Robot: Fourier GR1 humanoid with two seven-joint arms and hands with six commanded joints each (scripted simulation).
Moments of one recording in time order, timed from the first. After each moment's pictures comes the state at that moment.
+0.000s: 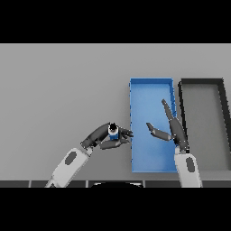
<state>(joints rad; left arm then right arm) -0.23 0.12 -0.54 -1.59 0.06 -0.21 -0.08 -0.01 -0.20 0.10 -1.63 0.21 0.08 -0.04</state>
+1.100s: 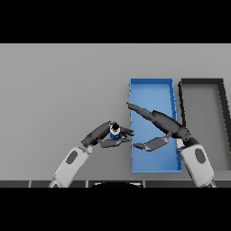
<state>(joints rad) -0.23 0.06 -0.48 -1.57 -0.03 -0.28 -0.07 -0.29 -0.40 0.22 -1.95 -0.21 0.51 0.16</state>
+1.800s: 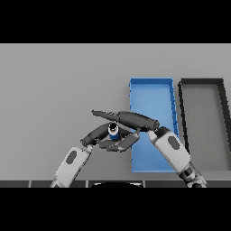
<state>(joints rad) -0.21 0.03 -0.44 -1.57 -0.02 -0.39 -0.08 -0.54 -0.23 0.39 -1.78 -0.24 0.60 0.33</state>
